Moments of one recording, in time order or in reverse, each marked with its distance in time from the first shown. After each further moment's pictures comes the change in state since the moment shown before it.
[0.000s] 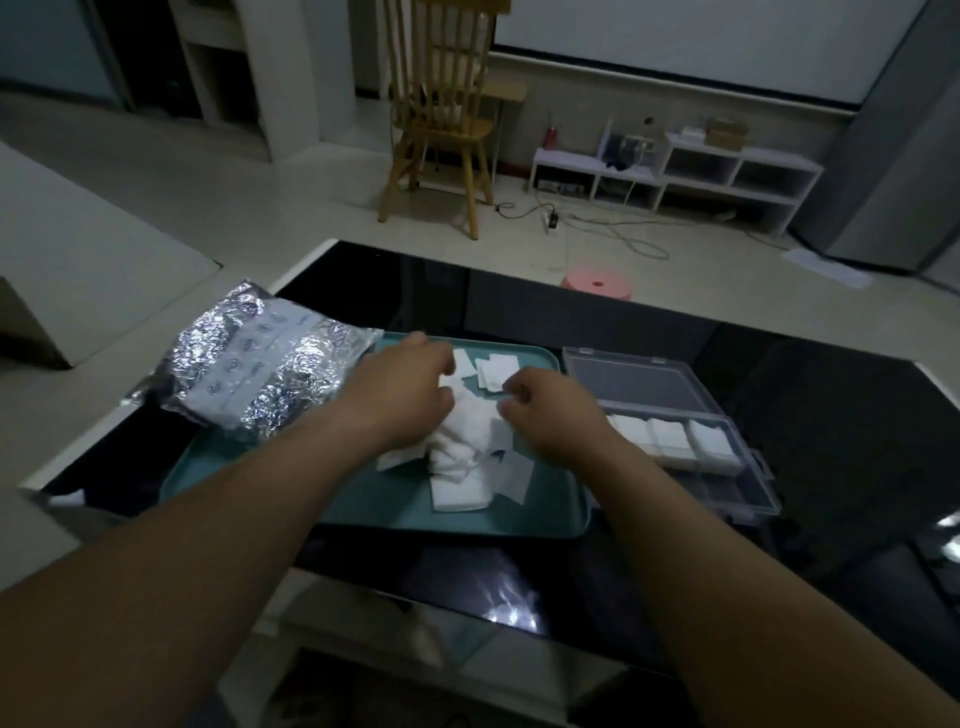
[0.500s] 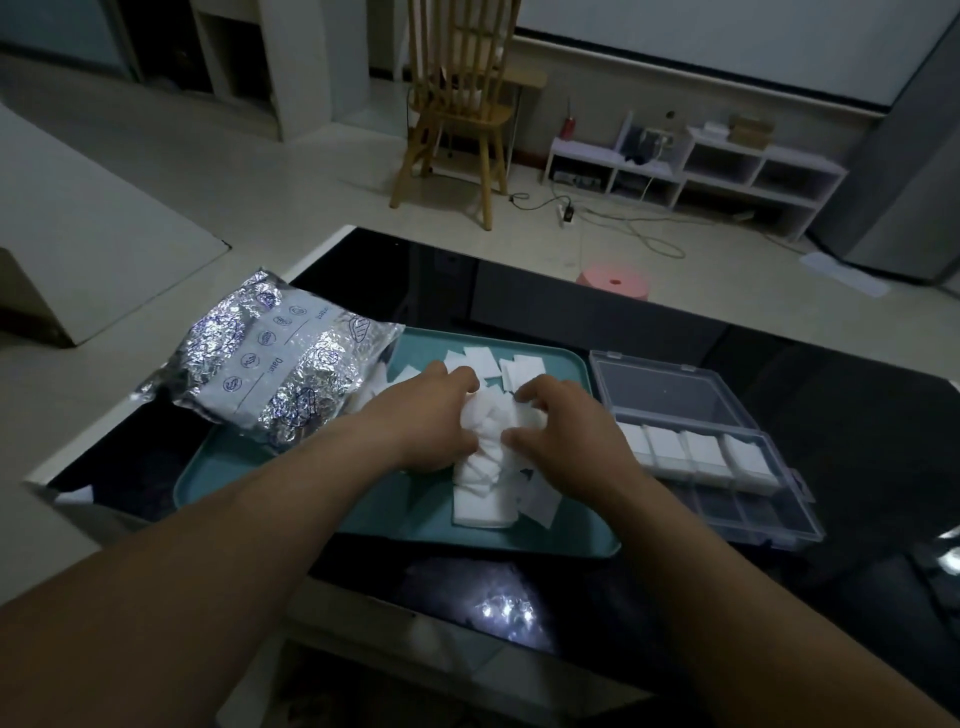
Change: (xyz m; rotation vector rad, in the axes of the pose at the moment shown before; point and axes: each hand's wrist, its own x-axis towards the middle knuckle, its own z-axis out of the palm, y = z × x) left_hand 0.001 -0.015 0.015 -0.041 -0.245 -0.024; right_hand -0.008 -0.005 0.019 0.034 0.039 0.001
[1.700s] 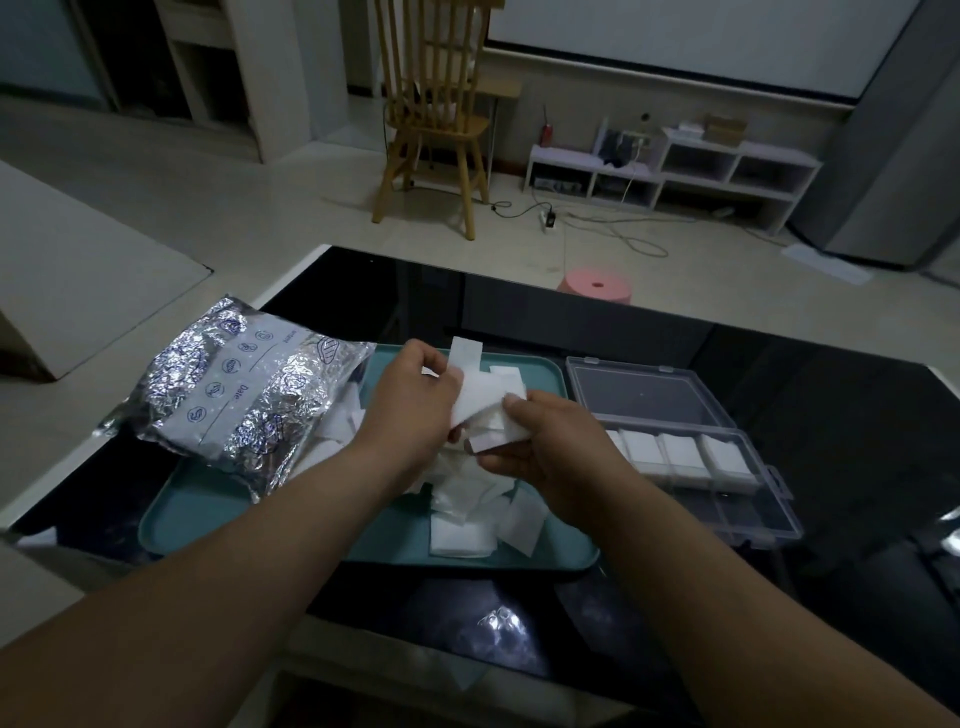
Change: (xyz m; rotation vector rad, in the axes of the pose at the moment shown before) left_hand 0.007 0.037 0.005 -0.996 0.449 -0.183; right_hand -0.013 -0.018 -0.022 1.259 -0.192 0.386
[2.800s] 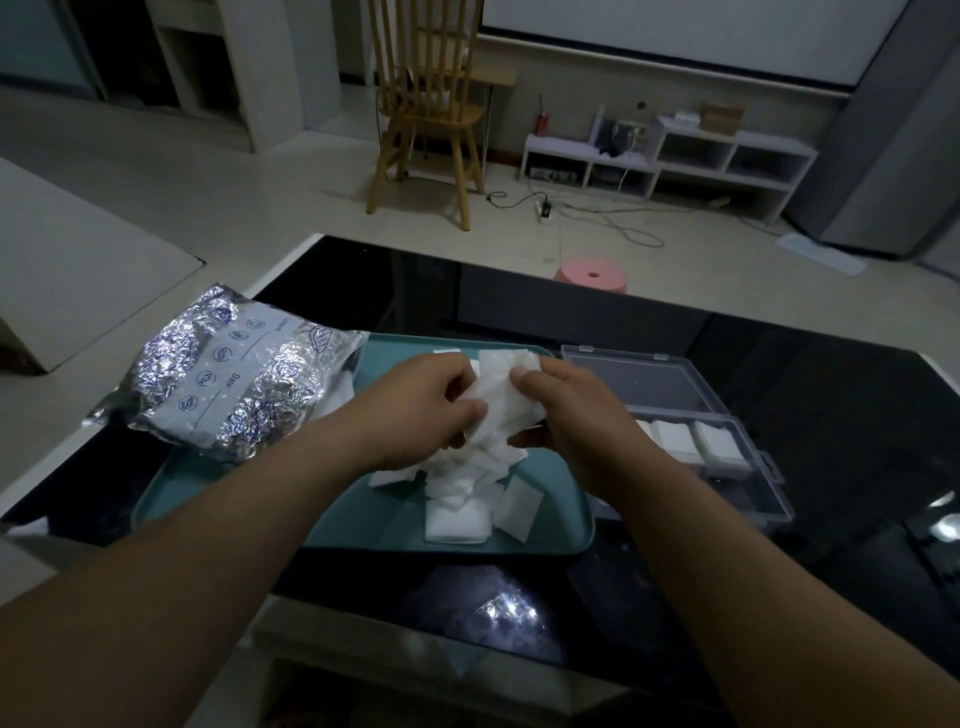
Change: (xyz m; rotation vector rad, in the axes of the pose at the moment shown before) left_hand -0.012 0.023 -0.021 0.495 -0.437 0.193; right_hand -0.003 -0.014 -0.021 -0.264 -0.022 -0.184
